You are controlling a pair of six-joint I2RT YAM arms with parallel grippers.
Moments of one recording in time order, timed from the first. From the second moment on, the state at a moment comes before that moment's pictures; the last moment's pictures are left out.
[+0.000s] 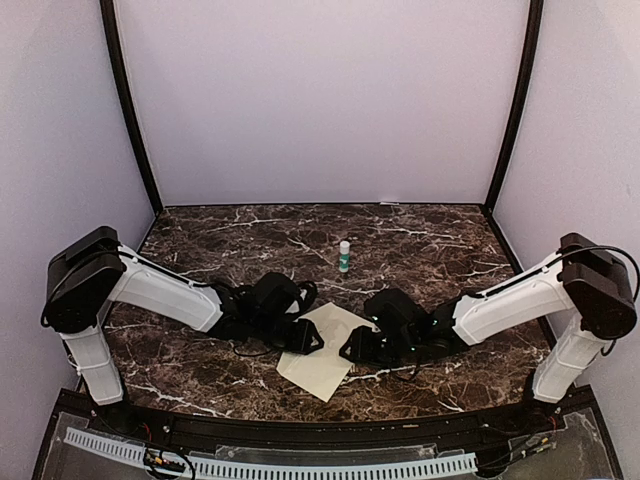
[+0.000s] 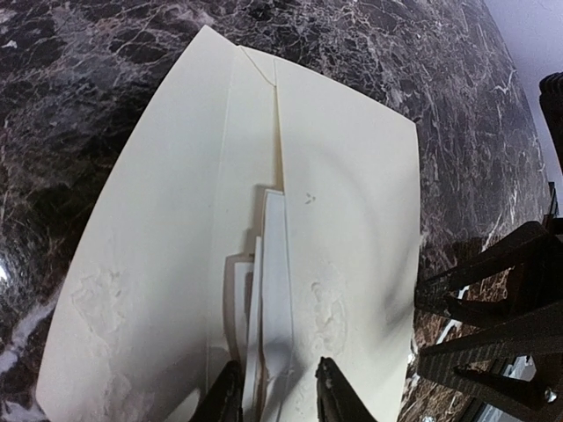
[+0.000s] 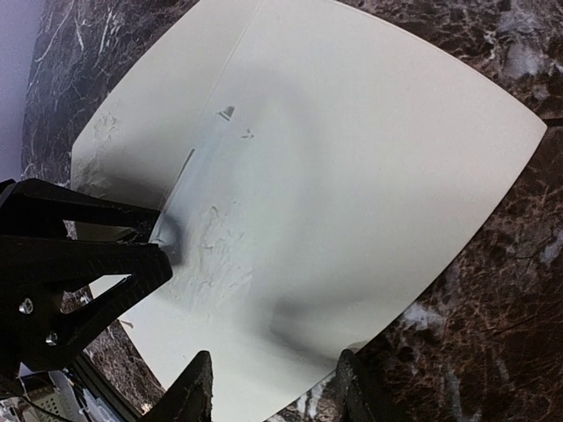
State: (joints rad) left arm -0.99 1.81 0.89 0.05 0.14 -0.72; right arm 1.09 1.65 0.73 0.04 0.00 1.10
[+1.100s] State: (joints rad) left arm -0.45 1.26 1.08 -0.36 0.35 -0.42; right arm 0.93 1.28 1.00 -0.46 0.21 0.80
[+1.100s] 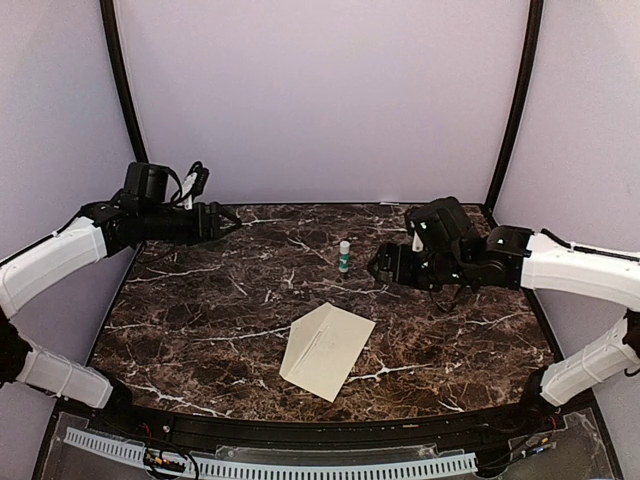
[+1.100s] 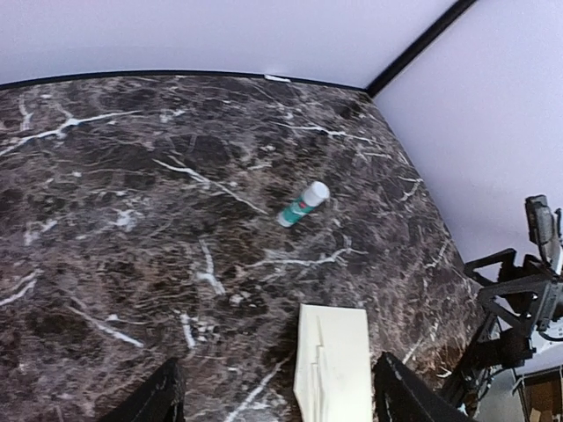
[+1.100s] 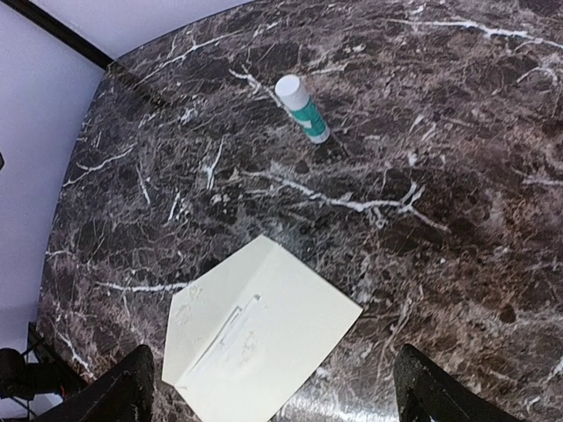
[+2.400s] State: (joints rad) left arm -0.08 1.18 0.86 -0.27 0.24 -0.18; right arm 0.71 2.27 1.88 -0.57 0.12 0.48
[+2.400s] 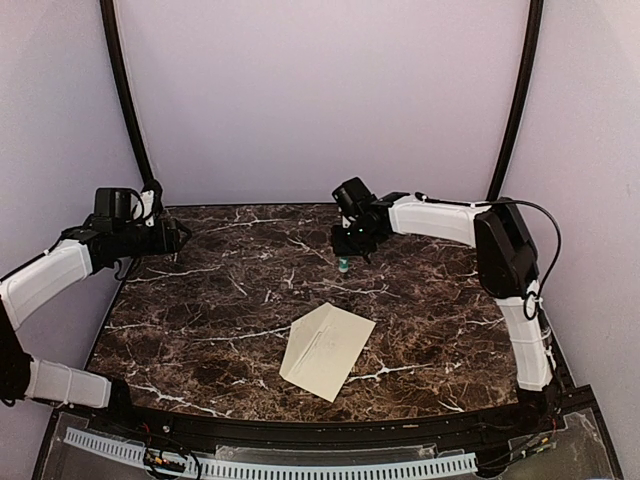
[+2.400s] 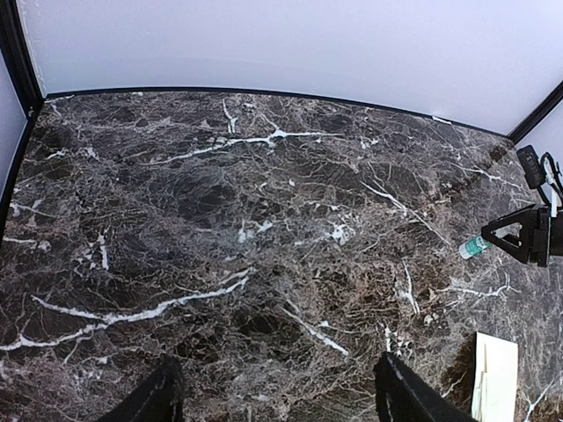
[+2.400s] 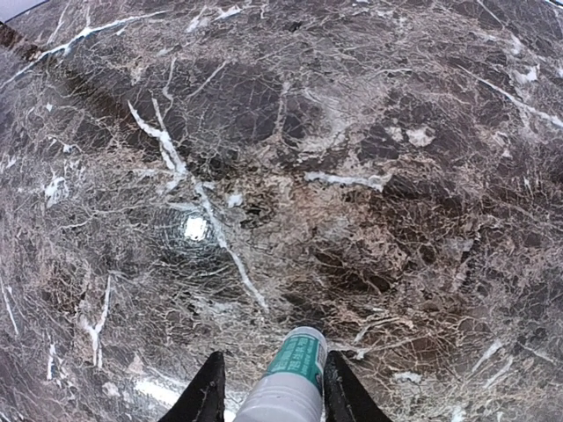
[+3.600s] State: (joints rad) left arm -0.26 1.18 0.81 -0.16 0.50 -0.09; right arm 0.71 1.56 1.28 -0.34 -0.14 0.52
